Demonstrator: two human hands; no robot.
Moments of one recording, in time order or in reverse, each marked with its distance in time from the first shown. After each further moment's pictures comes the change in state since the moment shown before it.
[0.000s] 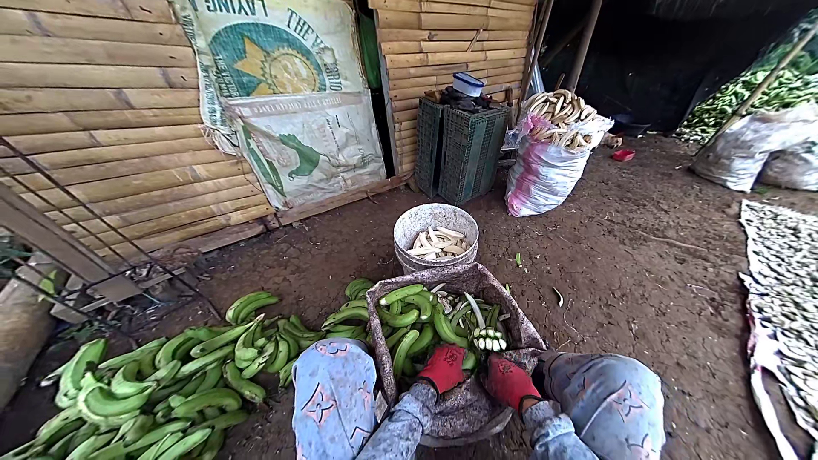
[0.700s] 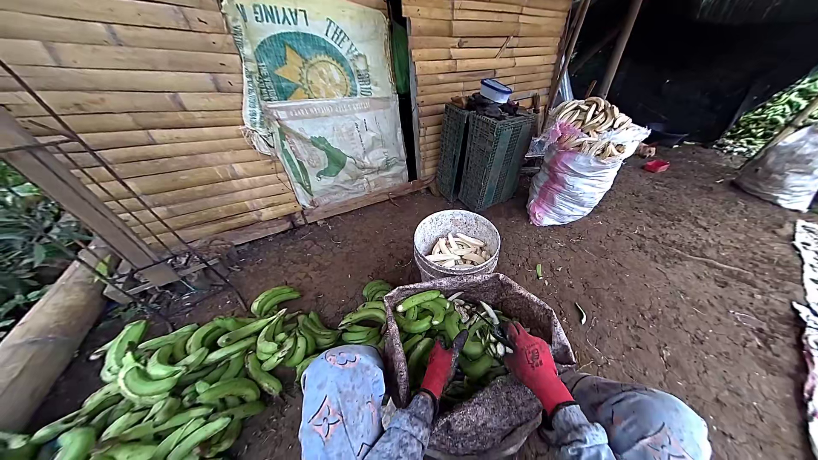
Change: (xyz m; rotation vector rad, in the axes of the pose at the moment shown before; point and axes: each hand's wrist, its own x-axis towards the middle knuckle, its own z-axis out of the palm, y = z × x) left_hand 0.000 -0.033 -0.001 -1.228 0.499 -0.369; right_hand 0.003 -0.018 -0.066 -0.080 0.397 -0.221
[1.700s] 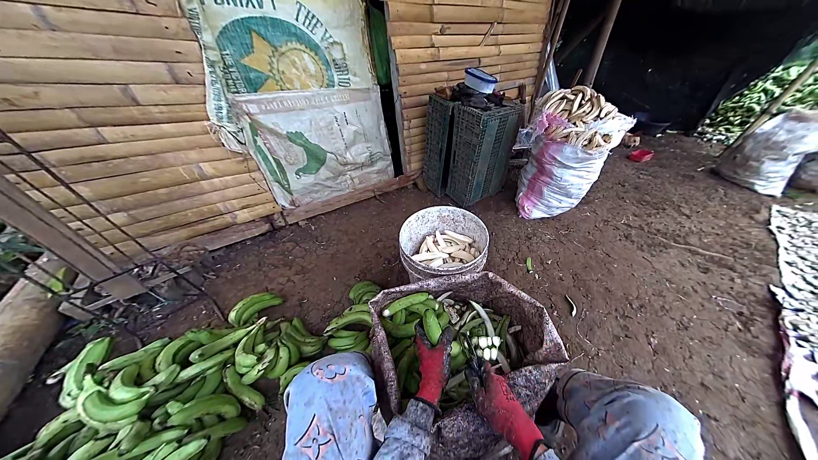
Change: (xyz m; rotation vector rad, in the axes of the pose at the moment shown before) left_hand 0.002 0.011 0.021 -0.379 0.318 0.227; right_hand -0.032 -0.030 0.059 0.533 -0.181 0.127
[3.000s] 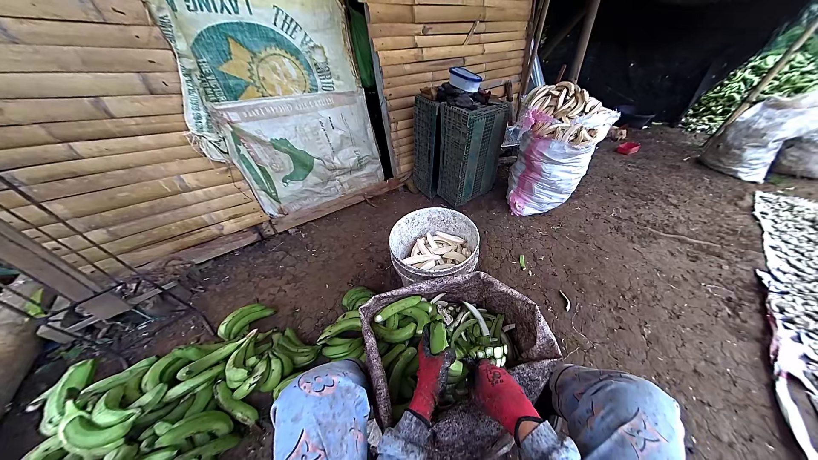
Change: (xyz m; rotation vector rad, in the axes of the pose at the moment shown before) left_hand -0.018 0.004 -0.007 0.089 -0.284 0.152; right_hand 0.005 -0.022 -0.025 -0.373 -0.140 0.153
